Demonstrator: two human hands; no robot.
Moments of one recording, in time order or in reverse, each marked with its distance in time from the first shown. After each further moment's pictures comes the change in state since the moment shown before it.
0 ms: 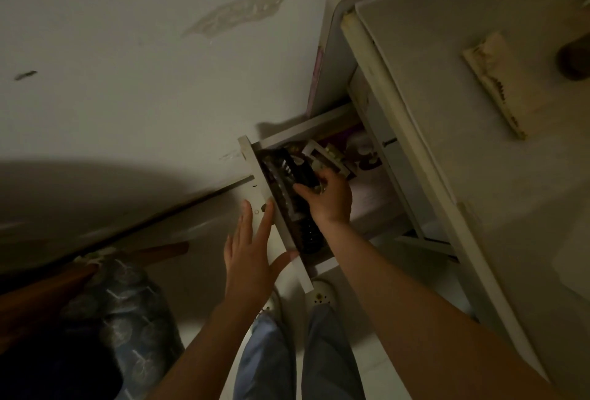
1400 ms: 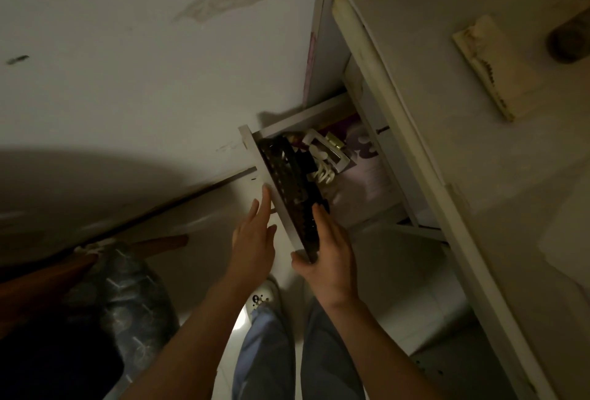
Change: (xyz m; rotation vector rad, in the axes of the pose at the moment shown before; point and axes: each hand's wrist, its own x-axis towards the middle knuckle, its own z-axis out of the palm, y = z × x) left_hand 0.011 0.002 0.001 -0.189 -0.052 0.067; right_hand -0.095 0.062 -0.013 -0.390 -0.050 -0.243
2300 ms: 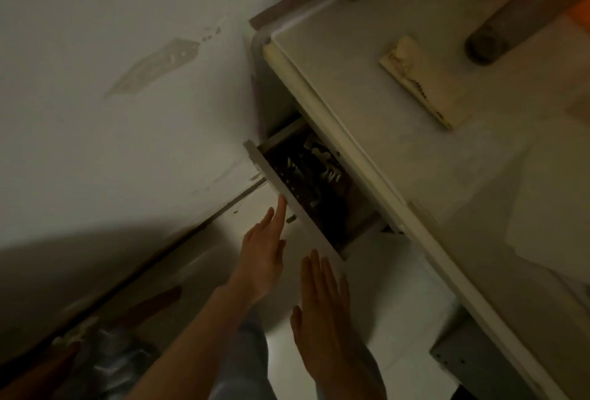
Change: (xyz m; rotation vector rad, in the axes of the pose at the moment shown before) left_hand 0.053 0.017 0.006 0.162 -0.250 0.299; right_hand -0.029 0.007 0.037 -0.406 0.179 0.027
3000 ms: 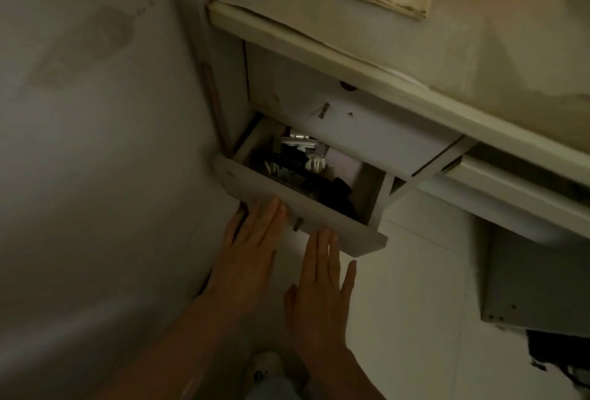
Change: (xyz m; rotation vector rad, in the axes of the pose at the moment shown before) left_hand 0.052 -0.097 -0.018 0.674 0.074 0.721; right_hand 0.059 -0.078 0.099 0.004 0.492 0.497
